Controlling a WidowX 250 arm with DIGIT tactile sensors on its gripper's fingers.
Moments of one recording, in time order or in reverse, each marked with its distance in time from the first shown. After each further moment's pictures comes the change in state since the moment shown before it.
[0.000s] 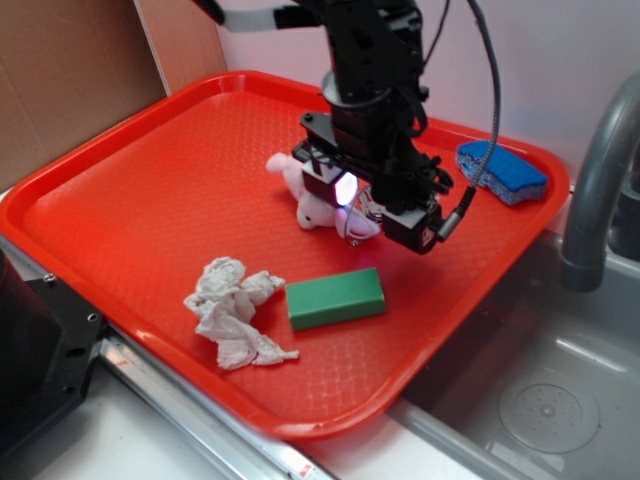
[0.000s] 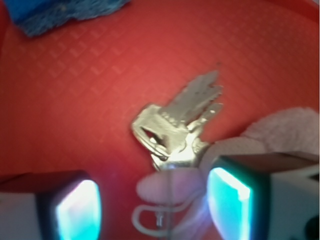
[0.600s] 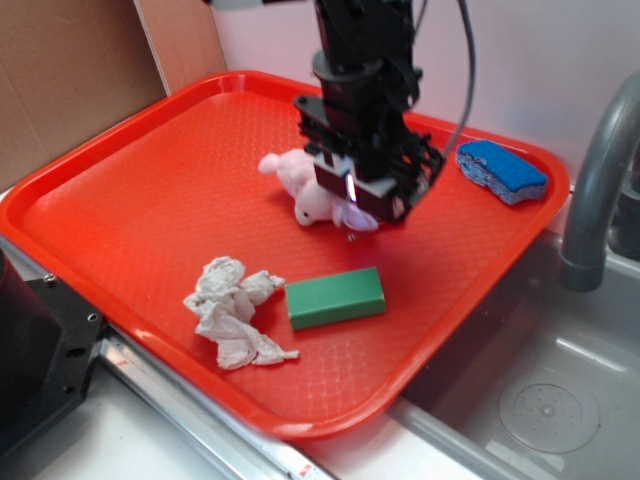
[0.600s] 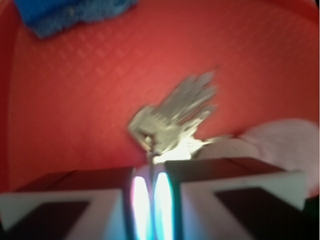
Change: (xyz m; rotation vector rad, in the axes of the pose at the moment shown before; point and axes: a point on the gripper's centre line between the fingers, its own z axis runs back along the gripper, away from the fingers) arm 0.007 0.012 0.032 -0.047 -0.036 -0.011
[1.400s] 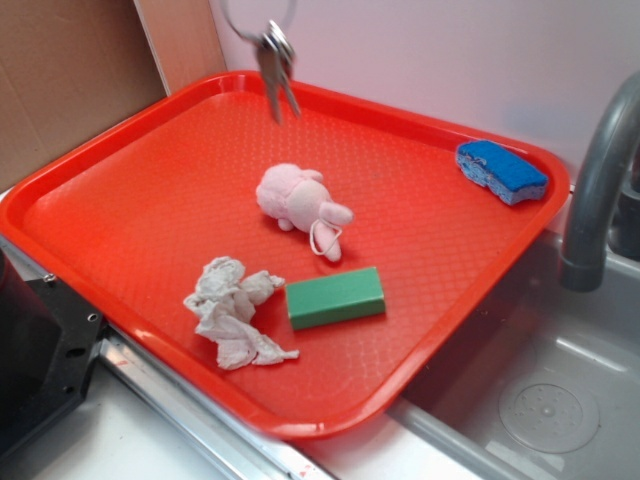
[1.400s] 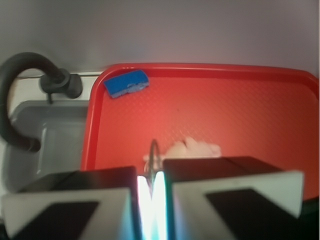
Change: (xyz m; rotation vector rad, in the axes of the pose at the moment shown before) arm -0.020 0.047 0.172 -0.183 -0.126 -0.044
